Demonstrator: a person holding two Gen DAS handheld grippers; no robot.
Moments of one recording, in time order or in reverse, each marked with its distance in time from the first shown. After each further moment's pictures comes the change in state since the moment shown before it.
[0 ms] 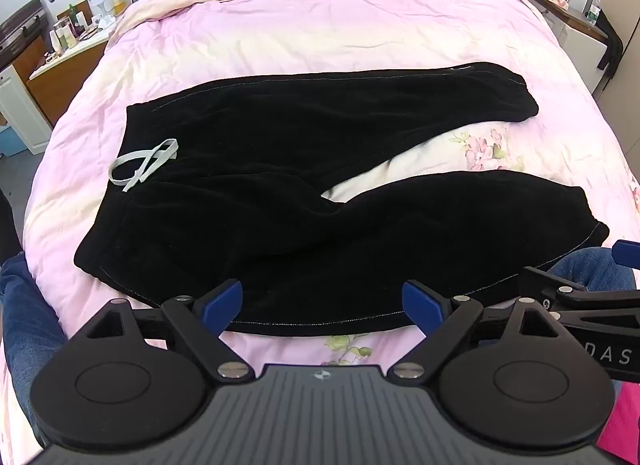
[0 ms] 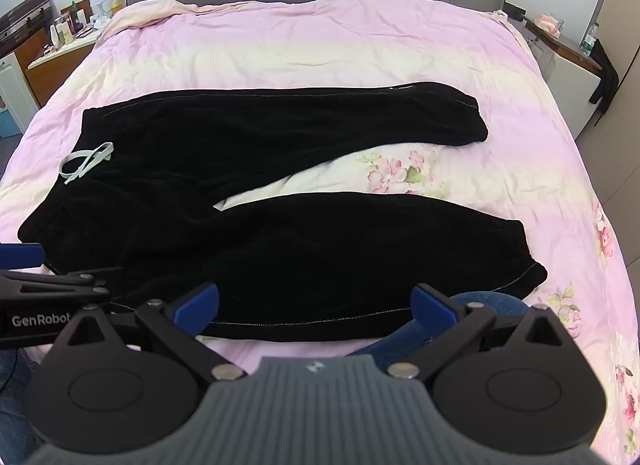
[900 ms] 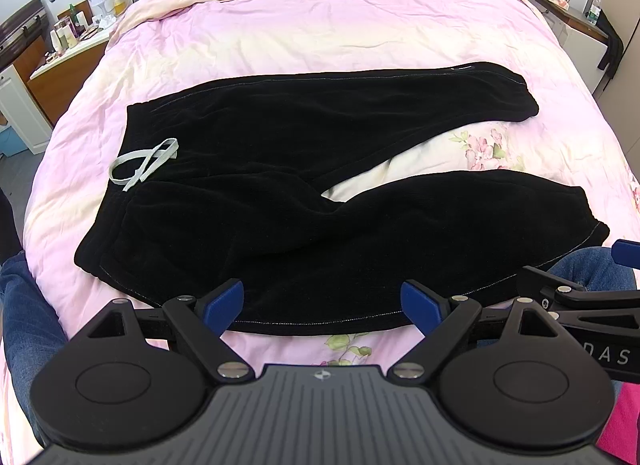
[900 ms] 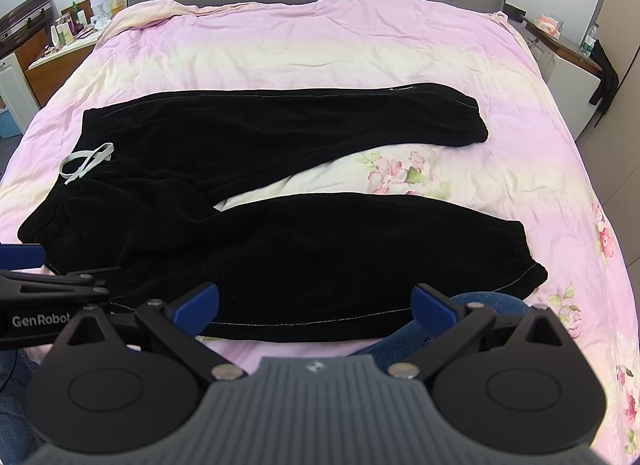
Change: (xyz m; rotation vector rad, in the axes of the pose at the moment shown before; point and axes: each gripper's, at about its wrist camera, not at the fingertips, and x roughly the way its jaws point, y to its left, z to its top) left arm -0.001 0.004 -0.001 -0.003 -0.001 -0.006; right arm 0.000 0.001 -0.001 0.000 -0.004 0.004
